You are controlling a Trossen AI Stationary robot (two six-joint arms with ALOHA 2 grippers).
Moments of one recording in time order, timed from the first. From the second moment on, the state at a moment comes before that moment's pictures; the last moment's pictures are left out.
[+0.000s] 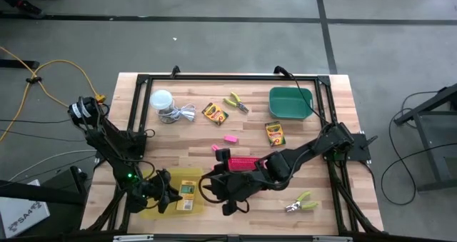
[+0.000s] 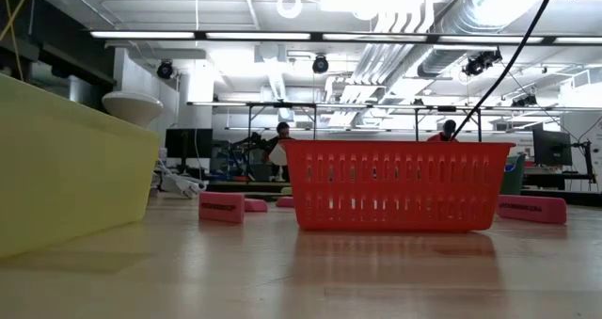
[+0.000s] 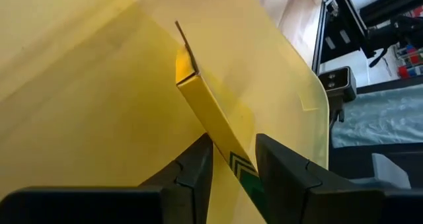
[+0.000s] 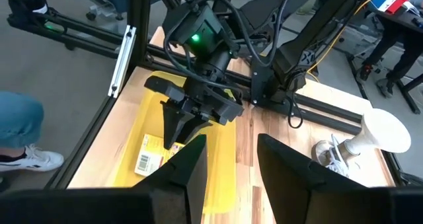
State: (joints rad) left arm -1.07 1.42 0.48 0.22 -0.71 -1.56; right arm 0.48 2.04 2.16 -0.65 0.43 -0.05
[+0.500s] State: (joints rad) left arm -1.00 1.42 0.48 0.22 -0.58 -1.49; right arm 0.48 2.04 2.16 -0.69 0.43 -0.05
